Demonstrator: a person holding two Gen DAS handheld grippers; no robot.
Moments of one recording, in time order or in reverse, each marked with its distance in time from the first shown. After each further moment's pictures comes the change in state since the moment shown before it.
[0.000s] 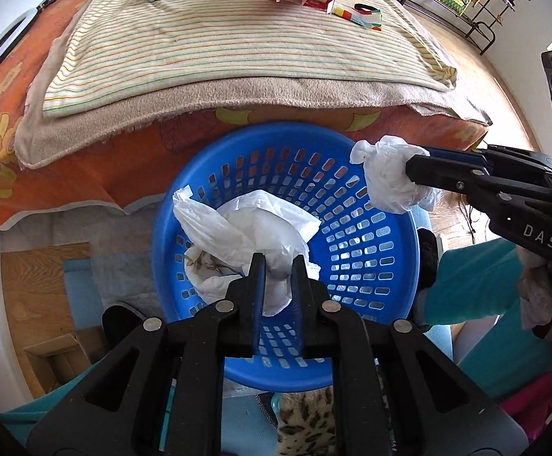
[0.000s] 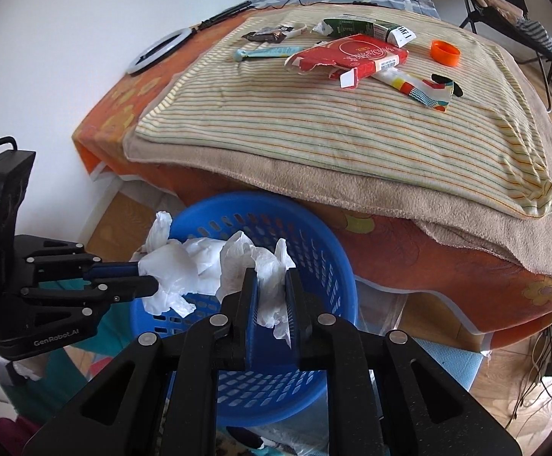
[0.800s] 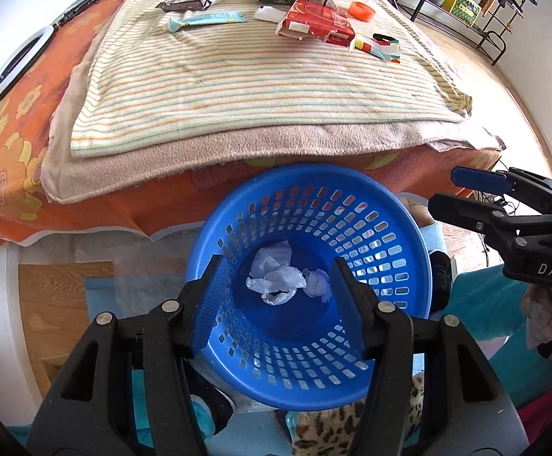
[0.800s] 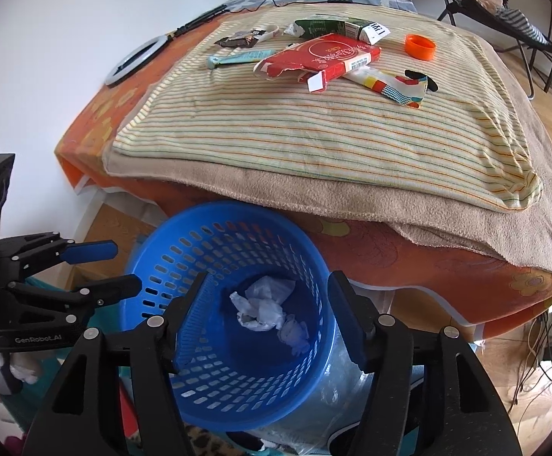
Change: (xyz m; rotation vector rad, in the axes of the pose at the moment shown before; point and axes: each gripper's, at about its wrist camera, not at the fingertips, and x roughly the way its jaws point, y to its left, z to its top) left arm -0.018 0.008 0.026 0.003 -0.078 0.078; right arm -0.007 -0.012 0.009 0.072 -0.011 -0.054
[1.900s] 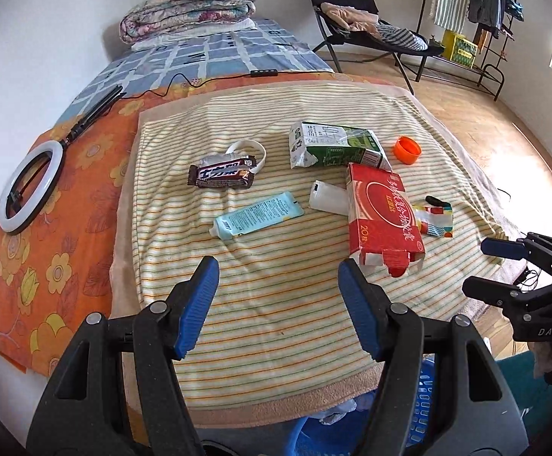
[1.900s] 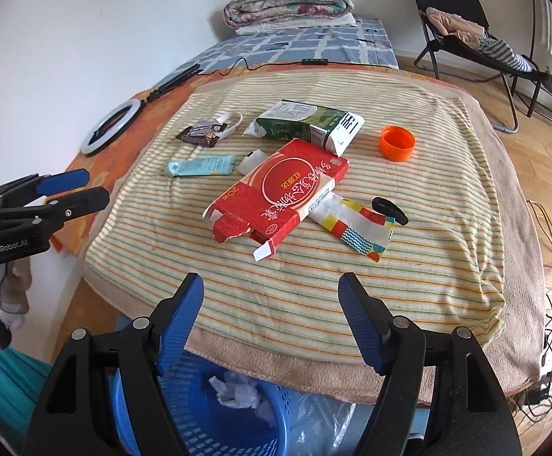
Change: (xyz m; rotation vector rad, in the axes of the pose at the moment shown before) left arm -0.022 0.062 0.183 0.060 -0.260 0.066; right arm 0.001 -0.037 0.119 0.031 -0.136 -0.050
